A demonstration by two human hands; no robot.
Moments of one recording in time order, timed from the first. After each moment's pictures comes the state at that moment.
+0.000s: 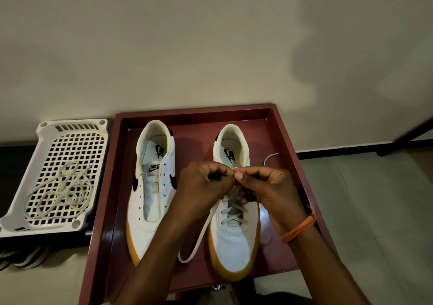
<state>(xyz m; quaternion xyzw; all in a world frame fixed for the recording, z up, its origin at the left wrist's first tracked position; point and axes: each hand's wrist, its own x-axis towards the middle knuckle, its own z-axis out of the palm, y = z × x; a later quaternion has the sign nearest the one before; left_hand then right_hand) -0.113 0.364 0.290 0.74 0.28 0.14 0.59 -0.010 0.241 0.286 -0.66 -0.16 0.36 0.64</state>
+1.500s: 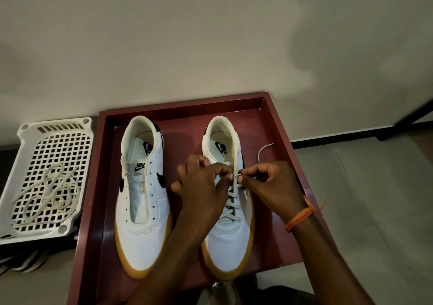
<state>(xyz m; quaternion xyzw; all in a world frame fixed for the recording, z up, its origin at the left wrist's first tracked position) -0.088 0.337 0.233 0.85 0.38 0.17 0.33 0.018 0.225 0.260 -0.81 -0.25 0.25 0.47</state>
